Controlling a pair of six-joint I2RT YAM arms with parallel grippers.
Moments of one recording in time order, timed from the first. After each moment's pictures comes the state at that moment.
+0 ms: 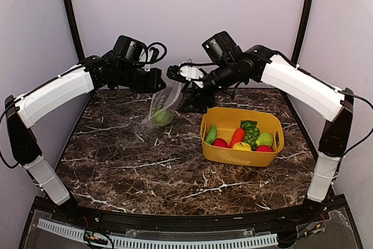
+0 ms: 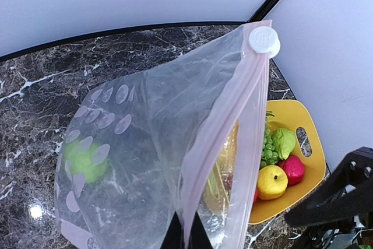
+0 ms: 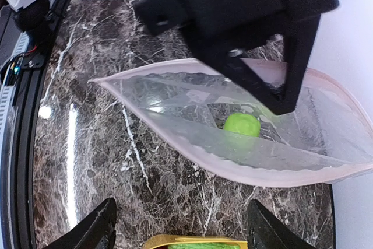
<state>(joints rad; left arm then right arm) -0.69 1.63 1.65 -0.65 0.05 -0.44 0.87 1.87 2.01 -0.89 -0.33 -0.55</state>
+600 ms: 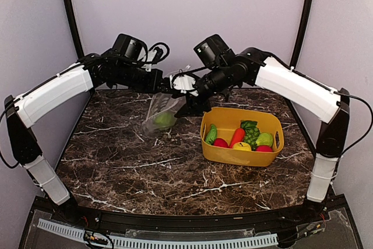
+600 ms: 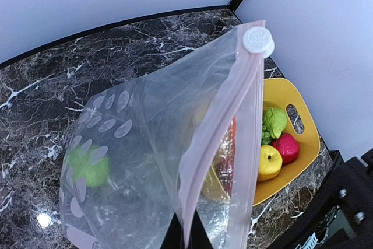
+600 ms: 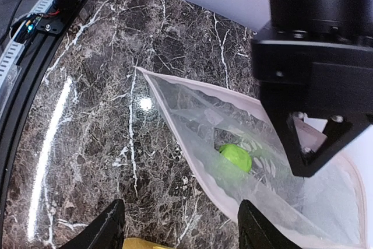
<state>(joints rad) -0.69 1.64 1.67 -0.68 0.13 -0.35 0.92 1.87 2.00 -0.91 -0.37 -0.83</state>
